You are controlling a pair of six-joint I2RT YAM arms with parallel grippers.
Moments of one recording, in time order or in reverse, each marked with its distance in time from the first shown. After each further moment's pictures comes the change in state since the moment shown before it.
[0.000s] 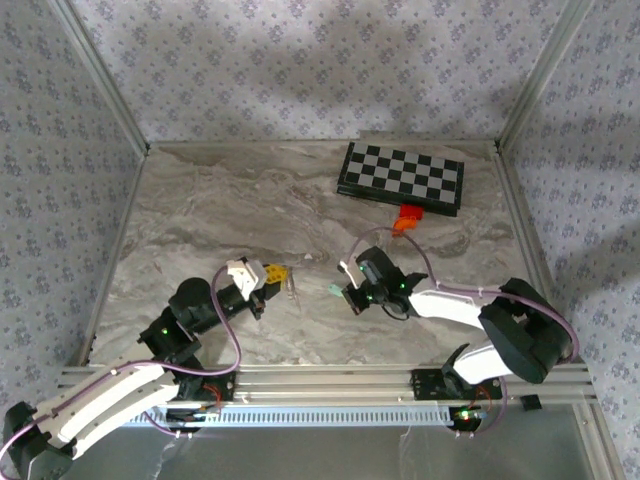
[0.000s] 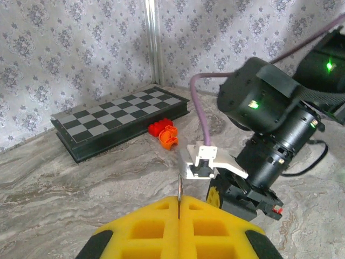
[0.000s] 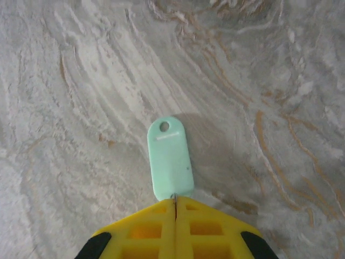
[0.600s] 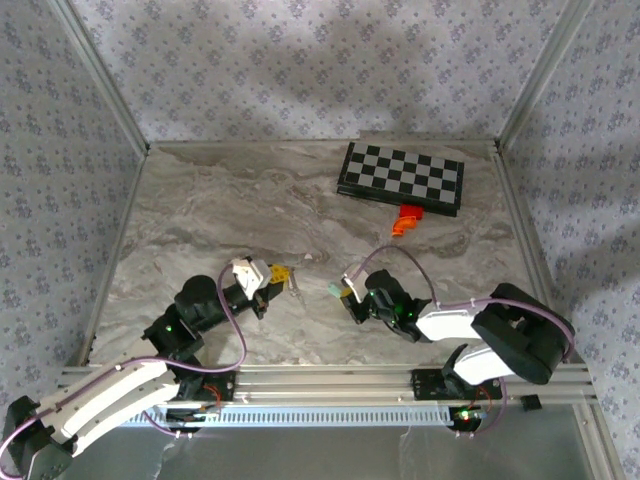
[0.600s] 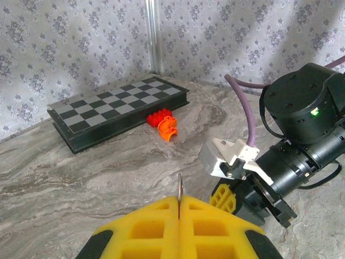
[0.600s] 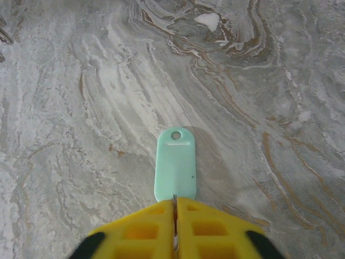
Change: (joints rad) left arm 0.000 0.046 0.000 0.008 0.000 0.000; right arm 0.072 -0.003 -0.225 0.447 0.095 -0.030
